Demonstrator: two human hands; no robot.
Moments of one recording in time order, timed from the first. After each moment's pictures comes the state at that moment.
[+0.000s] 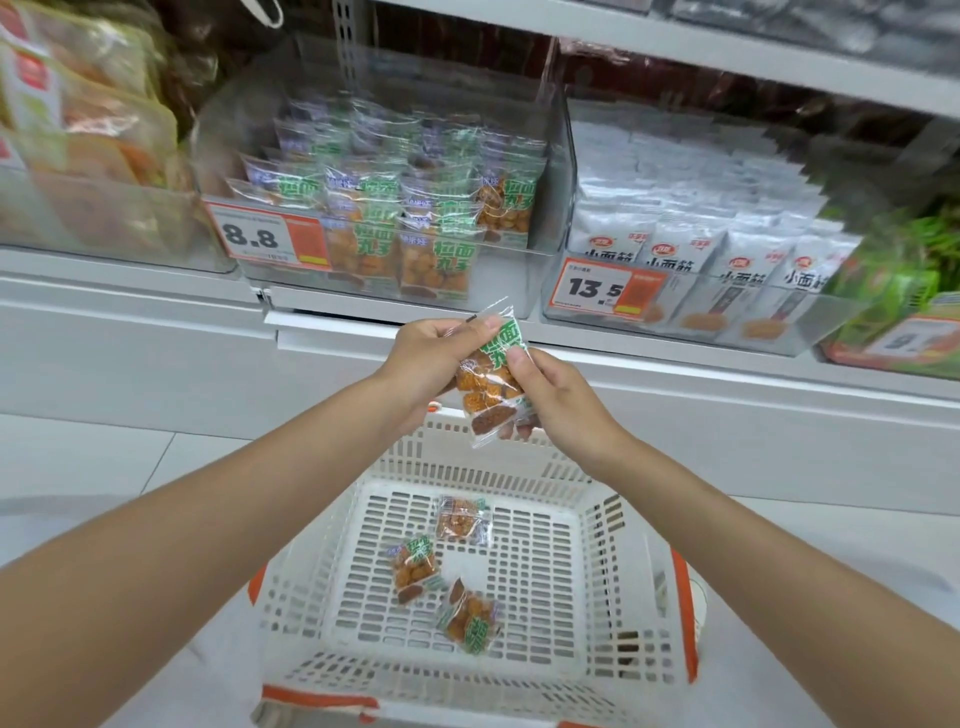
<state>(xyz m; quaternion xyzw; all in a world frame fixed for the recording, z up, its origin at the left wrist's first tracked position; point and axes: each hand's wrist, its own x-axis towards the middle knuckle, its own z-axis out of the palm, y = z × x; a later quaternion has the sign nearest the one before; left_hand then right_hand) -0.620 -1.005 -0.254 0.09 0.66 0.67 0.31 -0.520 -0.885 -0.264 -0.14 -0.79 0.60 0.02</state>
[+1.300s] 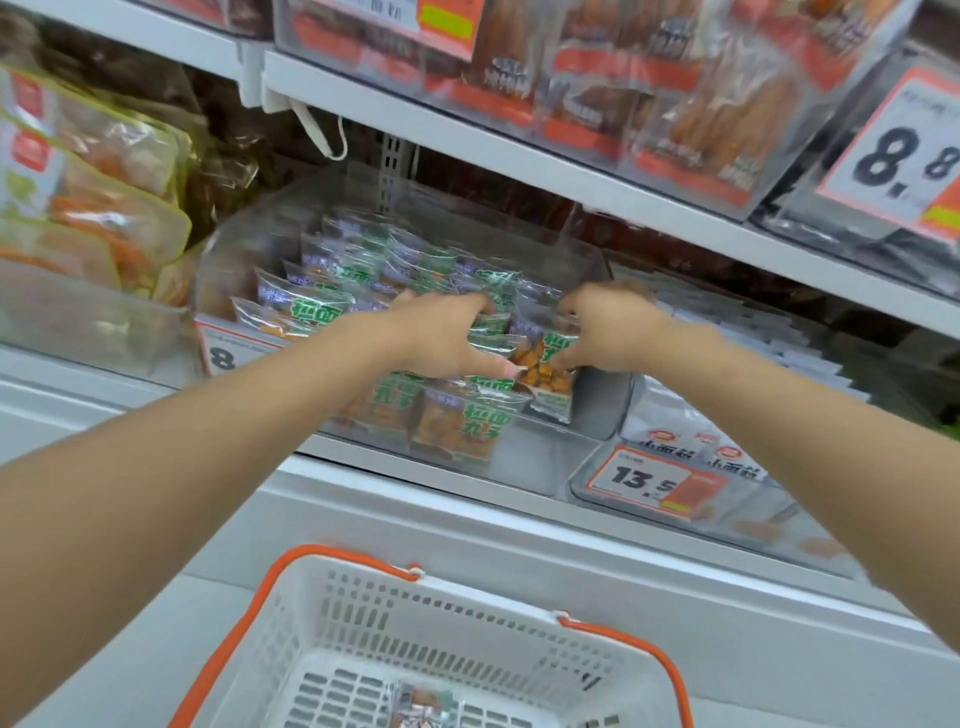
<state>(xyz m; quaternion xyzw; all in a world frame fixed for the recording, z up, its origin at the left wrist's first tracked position) -0.798 -0.975 -0.188 0.40 0.90 0.17 0.10 -0.722 -0.799 -0.143 -0.10 -0.99 -0.09 -0.04</state>
